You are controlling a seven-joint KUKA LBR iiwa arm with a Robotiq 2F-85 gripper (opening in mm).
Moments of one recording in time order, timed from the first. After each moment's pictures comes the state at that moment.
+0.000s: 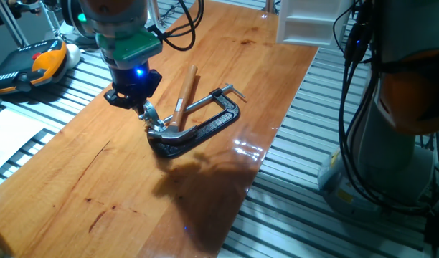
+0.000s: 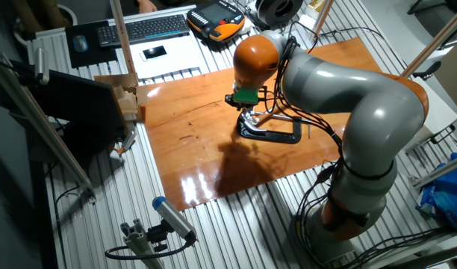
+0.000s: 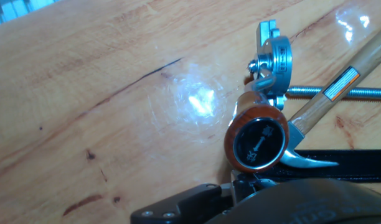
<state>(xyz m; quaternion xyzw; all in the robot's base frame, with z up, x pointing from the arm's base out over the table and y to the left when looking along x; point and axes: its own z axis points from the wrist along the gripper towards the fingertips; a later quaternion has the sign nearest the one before) 0.511 0.174 0.221 0.20 0.98 -0.01 0.08</state>
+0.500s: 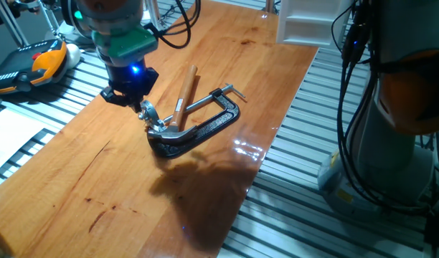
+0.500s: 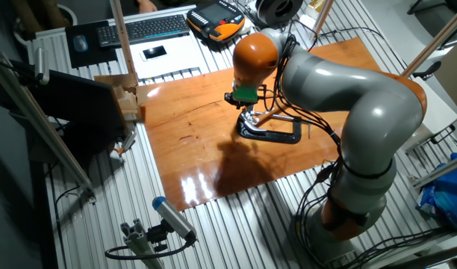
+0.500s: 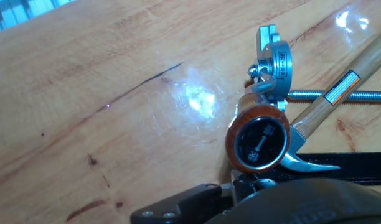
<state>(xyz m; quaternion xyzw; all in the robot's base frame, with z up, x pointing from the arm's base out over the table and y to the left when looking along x) 0.522 0.172 0.229 0.21 0.98 -0.01 0.07</state>
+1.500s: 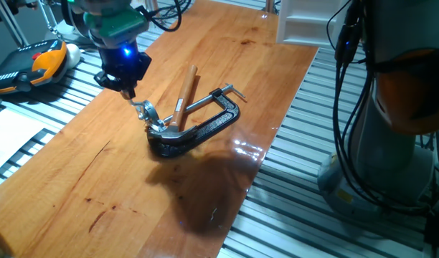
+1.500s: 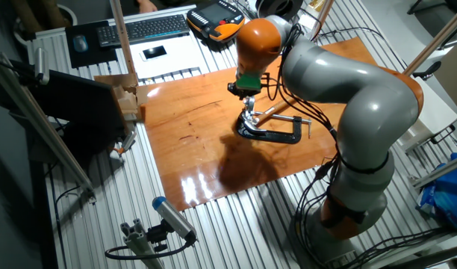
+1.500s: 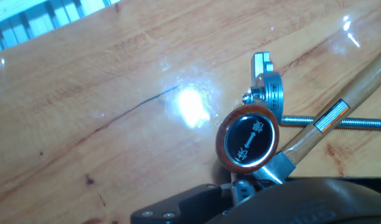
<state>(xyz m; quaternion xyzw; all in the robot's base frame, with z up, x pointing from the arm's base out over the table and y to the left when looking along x) 0.548 0.153 0.243 0.20 0.98 -0.01 0.07</state>
